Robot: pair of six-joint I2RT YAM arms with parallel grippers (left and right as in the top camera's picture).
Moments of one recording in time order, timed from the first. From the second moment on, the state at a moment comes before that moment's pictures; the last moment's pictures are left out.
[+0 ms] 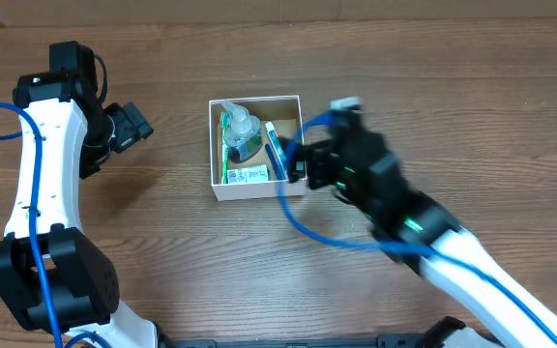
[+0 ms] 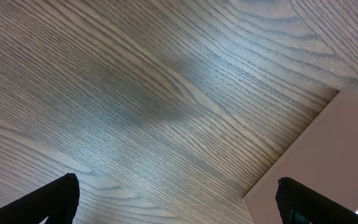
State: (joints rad) left arm 0.17 1.81 1.64 -1.24 0.00 -0.50; right arm 0.63 1.18 0.94 -0.18 0.08 0.38
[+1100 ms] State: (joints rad) left arm 0.17 1.81 1.64 -1.24 0.00 -0.50; right arm 0.63 0.17 0.95 -0.93 0.30 0.55
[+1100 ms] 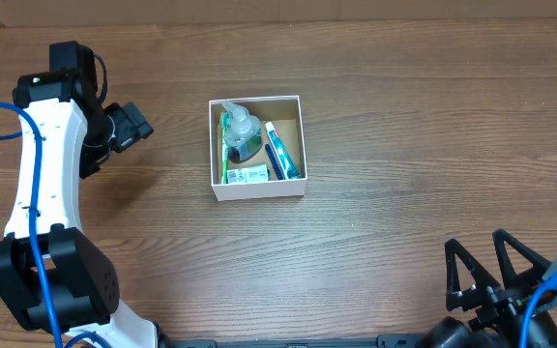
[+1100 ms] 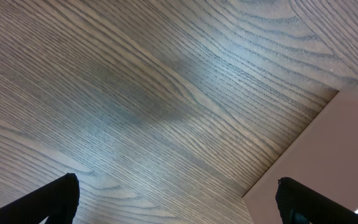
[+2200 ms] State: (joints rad) left arm 0.17 1.81 1.64 -1.24 0.00 -0.50; right arm 0.63 0.01 0.89 -0.73 -0.05 0.39
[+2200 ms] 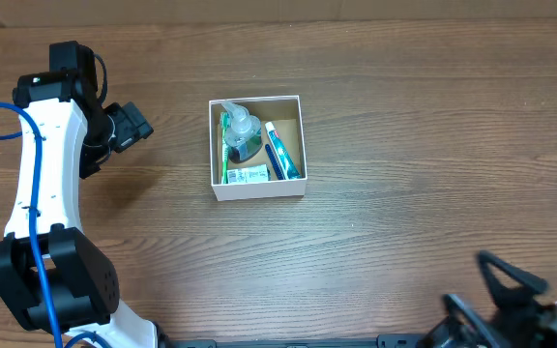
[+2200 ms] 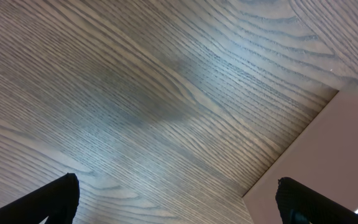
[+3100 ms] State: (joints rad) left arm 0.17 1.81 1.64 -1.24 0.00 -0.50; right arm 0.63 0.01 0.21 -0.43 -0.08 0.36
